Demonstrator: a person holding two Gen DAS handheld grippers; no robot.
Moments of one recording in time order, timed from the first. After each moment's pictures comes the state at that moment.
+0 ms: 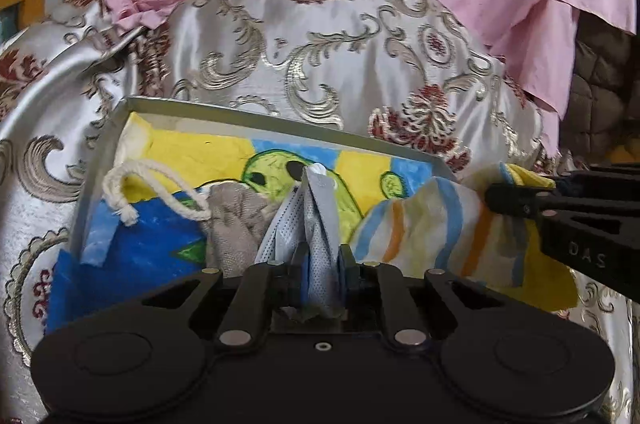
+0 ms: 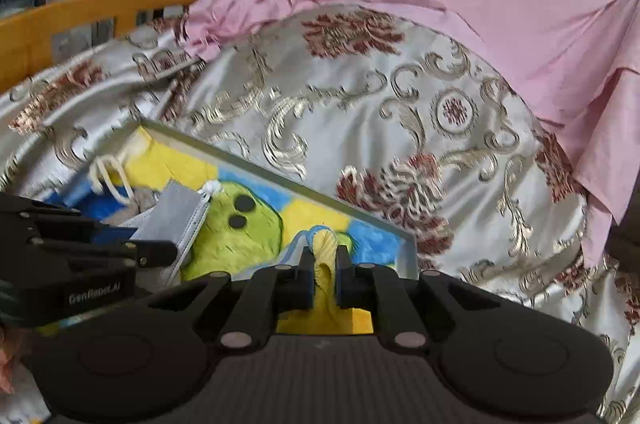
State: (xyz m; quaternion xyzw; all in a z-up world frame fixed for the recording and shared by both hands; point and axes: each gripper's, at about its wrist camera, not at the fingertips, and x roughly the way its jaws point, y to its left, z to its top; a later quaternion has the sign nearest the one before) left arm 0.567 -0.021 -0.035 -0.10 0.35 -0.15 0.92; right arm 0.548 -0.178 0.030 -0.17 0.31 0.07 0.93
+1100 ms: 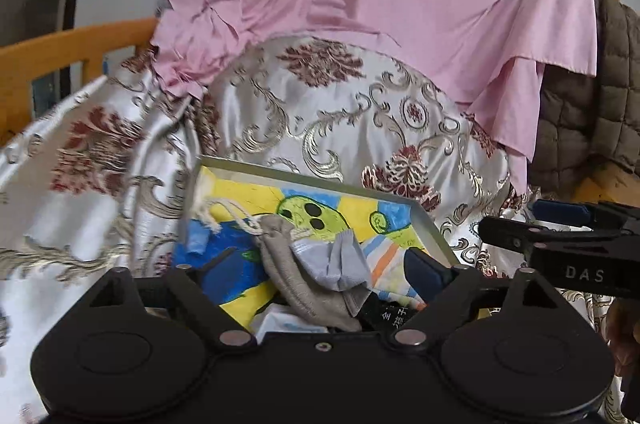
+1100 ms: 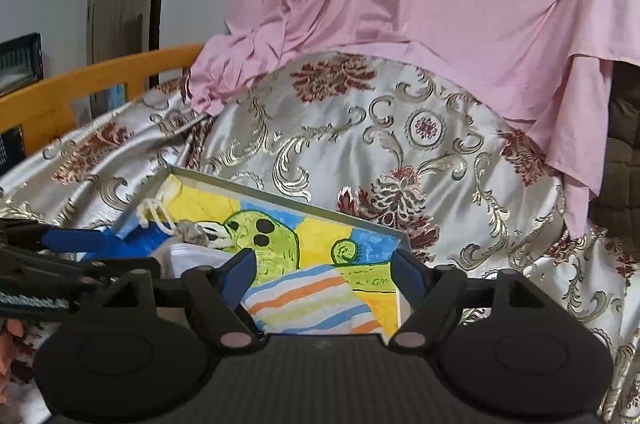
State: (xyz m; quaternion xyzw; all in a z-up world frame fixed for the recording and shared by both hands) left arm 0.452 0.029 0.031 -0.11 0.26 -0.13 0.95; right arm 0.461 -0.193 0.066 -0.09 0.24 0.08 0.96
